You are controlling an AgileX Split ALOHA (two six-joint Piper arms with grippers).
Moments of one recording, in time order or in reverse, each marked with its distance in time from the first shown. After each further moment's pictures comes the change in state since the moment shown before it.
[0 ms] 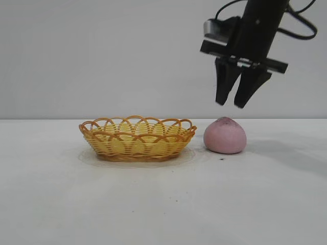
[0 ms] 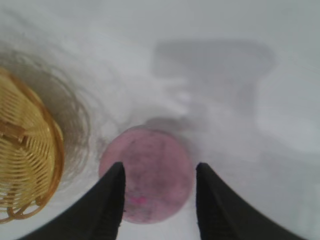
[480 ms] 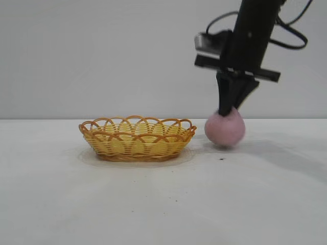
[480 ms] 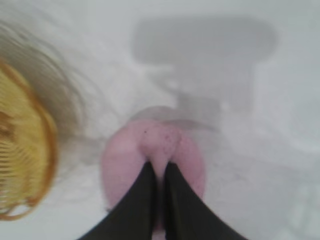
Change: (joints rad) left arm 0.000 0.000 0.000 0.000 0.000 0.000; right arm 0.112 -0.114 -0.184 0.091 0.000 -0.062
